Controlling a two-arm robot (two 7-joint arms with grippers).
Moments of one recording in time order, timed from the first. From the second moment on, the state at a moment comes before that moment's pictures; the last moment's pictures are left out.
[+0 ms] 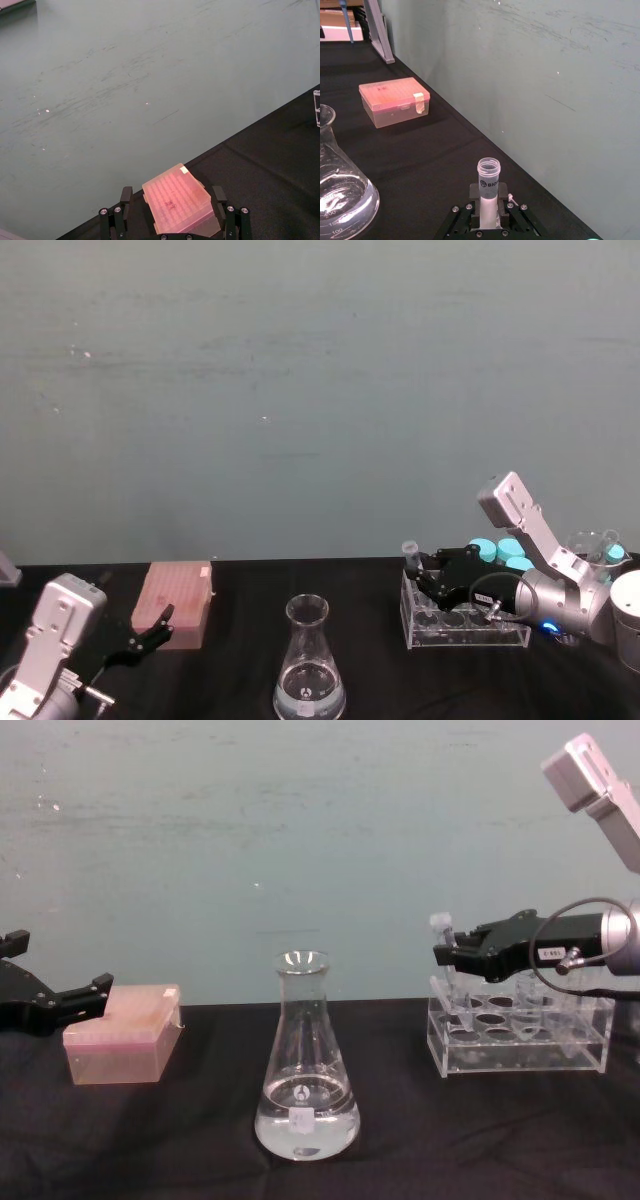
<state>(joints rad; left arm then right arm) -0.20 0.60 0.45 -1.41 -0.25 -0.12 0.03 0.77 0.29 -0.51 -0.74 0.23 -0.12 0.69</state>
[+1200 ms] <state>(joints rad) -0.20 0.60 0.45 -1.41 -0.25 -0.12 0.03 0.77 0.28 -0.50 -0.72 0.23 -0.13 0.69</state>
